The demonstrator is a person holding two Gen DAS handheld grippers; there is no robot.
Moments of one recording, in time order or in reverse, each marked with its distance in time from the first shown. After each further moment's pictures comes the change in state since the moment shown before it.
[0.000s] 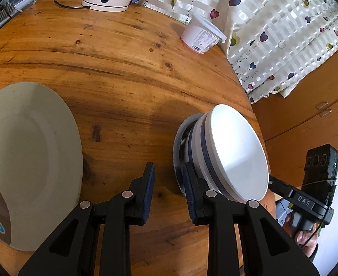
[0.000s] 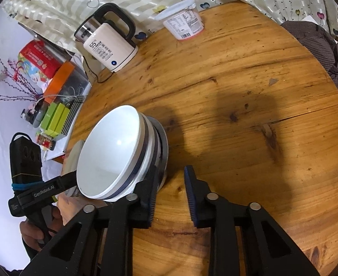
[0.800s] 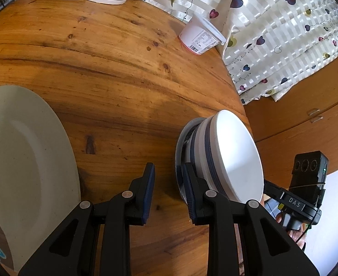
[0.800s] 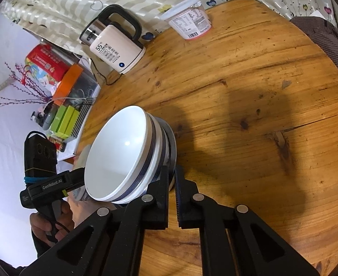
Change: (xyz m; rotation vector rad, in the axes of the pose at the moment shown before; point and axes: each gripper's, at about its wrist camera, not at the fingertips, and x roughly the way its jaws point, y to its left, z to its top) left arm 0.009 0.014 0.015 -0.041 0.033 -0.093; right arm 0.006 -0.005 0.008 0.015 0.002 0.084
